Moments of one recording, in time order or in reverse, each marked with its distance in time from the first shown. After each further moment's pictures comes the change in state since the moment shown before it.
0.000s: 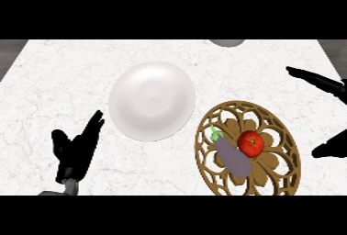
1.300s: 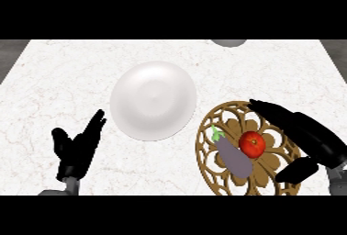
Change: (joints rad) left arm -0.004 -0.051 0.062 0.008 -0.042 -0.077 0.014; right arm 0.172 0.268 0.058 -0.207 0.427 0.001 0.244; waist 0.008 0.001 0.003
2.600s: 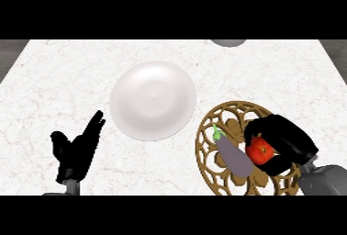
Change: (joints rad) left arm 0.022 -0.046 0.043 -0.015 -0.057 -0.027 -0.008; right arm -0.013 0.148 0.027 0.167 0.369 -0.098 -0.210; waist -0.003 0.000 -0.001
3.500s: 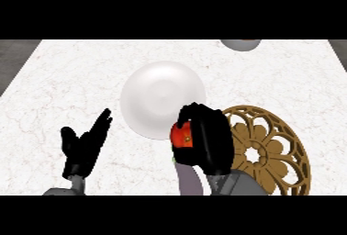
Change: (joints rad) left arm -0.034 -0.004 -0.027 0.017 -0.009 -0.025 0.022; right arm -0.163 0.453 0.306 -0.089 0.302 -0.473 0.878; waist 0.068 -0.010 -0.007
